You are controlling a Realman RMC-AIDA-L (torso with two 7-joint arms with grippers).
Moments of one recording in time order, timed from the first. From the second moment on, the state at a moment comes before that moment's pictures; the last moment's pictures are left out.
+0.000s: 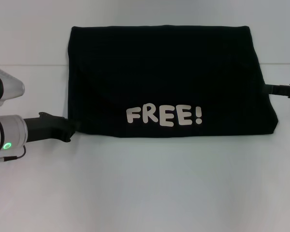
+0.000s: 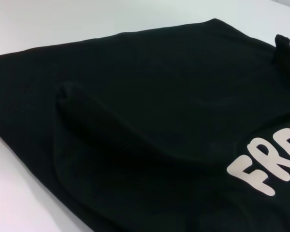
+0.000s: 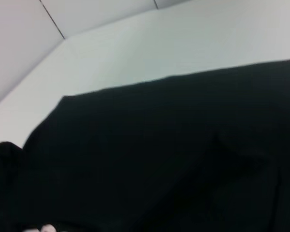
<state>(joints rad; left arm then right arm) -0.62 -2.14 0.55 0.68 2.33 1.05 -1.58 0.68 1.95 -0.47 -0.59 -2.26 -1.15 1.96</state>
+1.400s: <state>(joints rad) -0.63 -2.12 0.54 0.70 2.33 1.08 -1.58 0.72 1.98 -0.59 -0.46 -2.41 -0.99 2.12</state>
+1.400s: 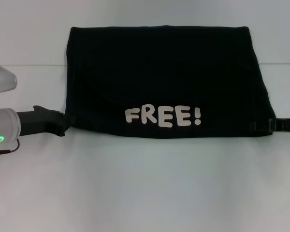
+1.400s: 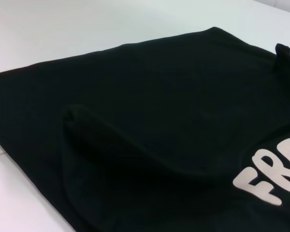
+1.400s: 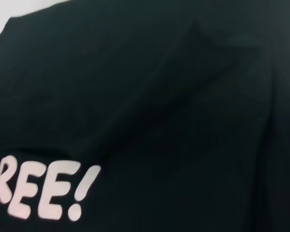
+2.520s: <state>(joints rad) -0.48 -2.13 0.48 0.99 2.35 1.72 -1.76 0.48 1.91 -0.50 -0.67 -2.39 -1.47 1.97</state>
